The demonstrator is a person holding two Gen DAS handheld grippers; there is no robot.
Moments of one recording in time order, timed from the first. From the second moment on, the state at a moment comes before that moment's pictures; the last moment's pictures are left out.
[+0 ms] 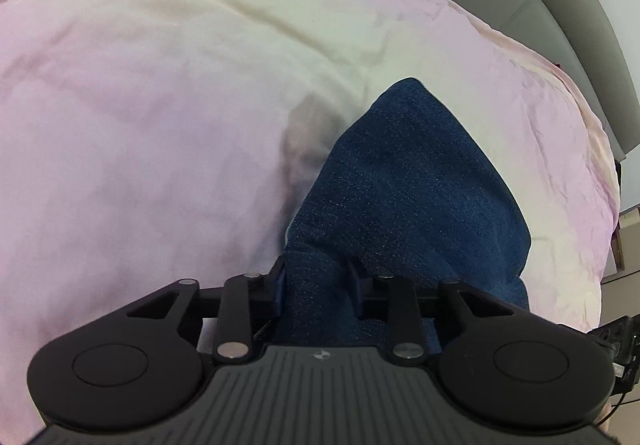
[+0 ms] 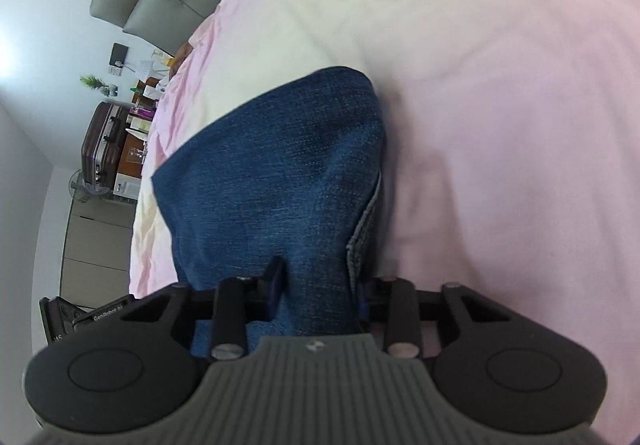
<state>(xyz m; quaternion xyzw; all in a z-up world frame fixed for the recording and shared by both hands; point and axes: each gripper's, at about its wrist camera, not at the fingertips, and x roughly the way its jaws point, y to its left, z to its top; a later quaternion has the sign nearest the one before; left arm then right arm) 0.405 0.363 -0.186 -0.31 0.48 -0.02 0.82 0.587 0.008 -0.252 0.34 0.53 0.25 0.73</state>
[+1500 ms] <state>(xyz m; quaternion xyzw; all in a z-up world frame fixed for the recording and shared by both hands) 0.394 0.353 -0.221 -0.31 0.55 -0.08 0.77 0.540 -0.024 -0.239 0.31 0.55 0.26 0.73</state>
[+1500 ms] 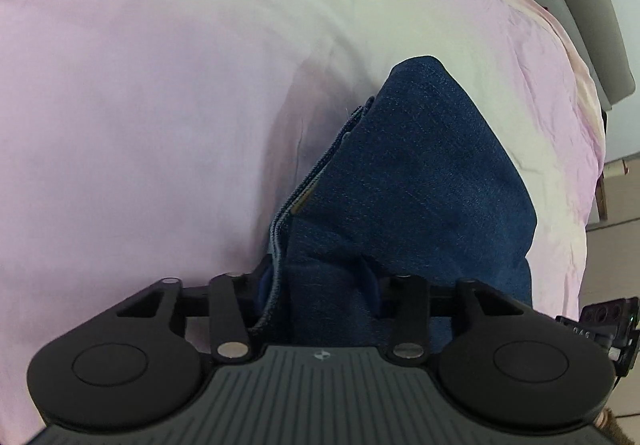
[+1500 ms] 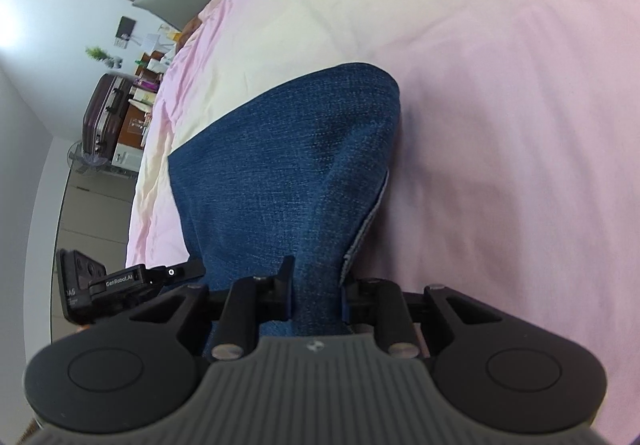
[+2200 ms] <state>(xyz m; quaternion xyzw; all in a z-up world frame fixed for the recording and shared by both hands) 0.253 0.350 -0.119 -0.24 0.50 0.00 0.83 0.466 0.009 -0.169 0.27 0.56 0.32 0.71</state>
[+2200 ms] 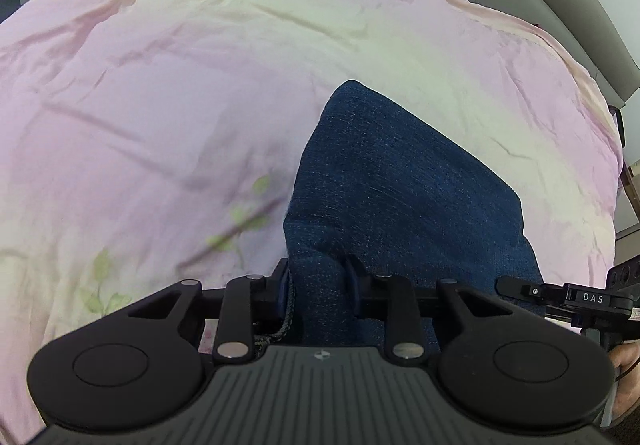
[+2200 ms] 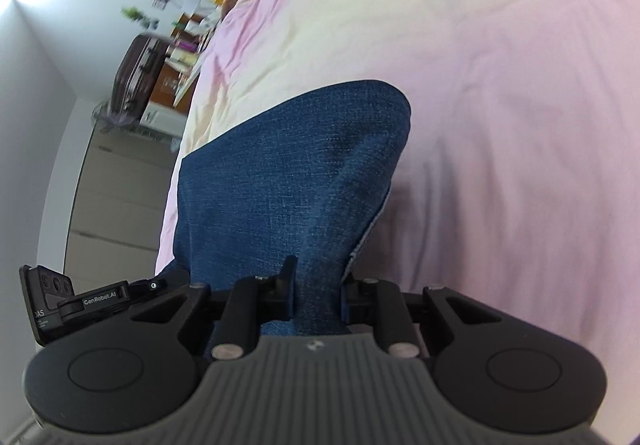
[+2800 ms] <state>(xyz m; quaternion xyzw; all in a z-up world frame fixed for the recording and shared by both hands) 0.238 0.345 -0.158 -0.23 0.51 0.04 0.83 0.459 0.044 -0.214 0.18 0.58 0.28 0.74</state>
